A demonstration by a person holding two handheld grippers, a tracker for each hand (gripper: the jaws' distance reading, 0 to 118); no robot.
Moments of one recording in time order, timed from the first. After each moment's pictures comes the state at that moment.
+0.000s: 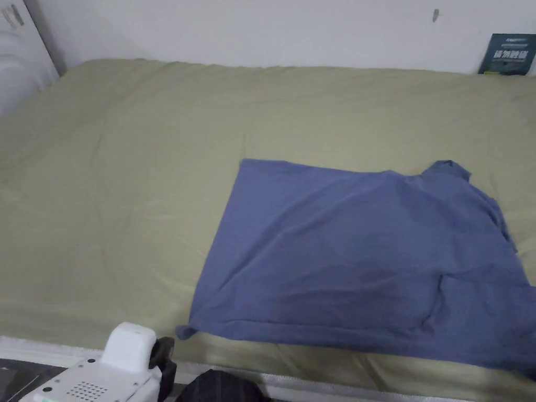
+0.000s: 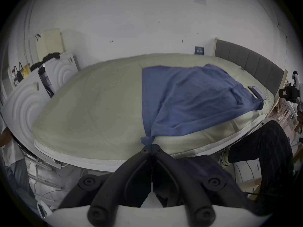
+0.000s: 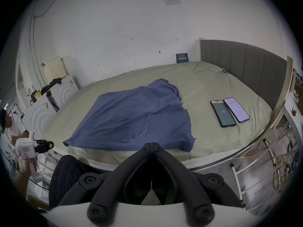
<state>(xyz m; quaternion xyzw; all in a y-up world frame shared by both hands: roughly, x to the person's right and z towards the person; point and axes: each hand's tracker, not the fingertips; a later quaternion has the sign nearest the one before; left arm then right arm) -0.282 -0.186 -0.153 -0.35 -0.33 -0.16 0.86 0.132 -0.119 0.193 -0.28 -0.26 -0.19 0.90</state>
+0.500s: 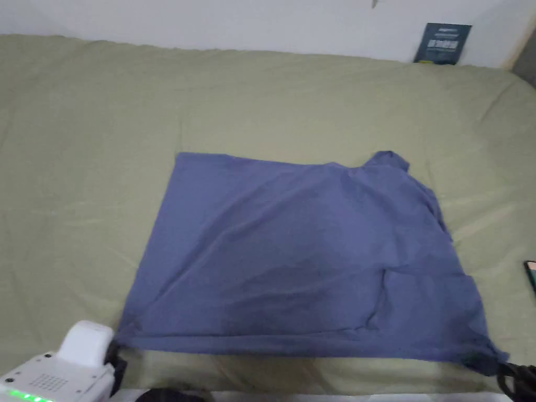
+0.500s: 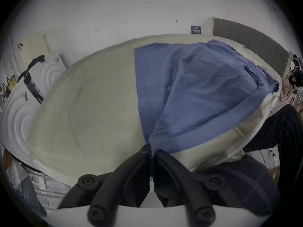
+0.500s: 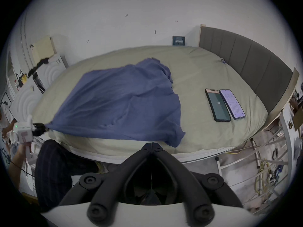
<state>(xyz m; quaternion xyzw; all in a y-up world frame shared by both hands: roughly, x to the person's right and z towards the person) -0.239 -0.233 -0.210 -0.35 -0.34 -0.23 0.84 0.179 -0.145 0.161 -0.41 -0.29 -0.15 0.85</state>
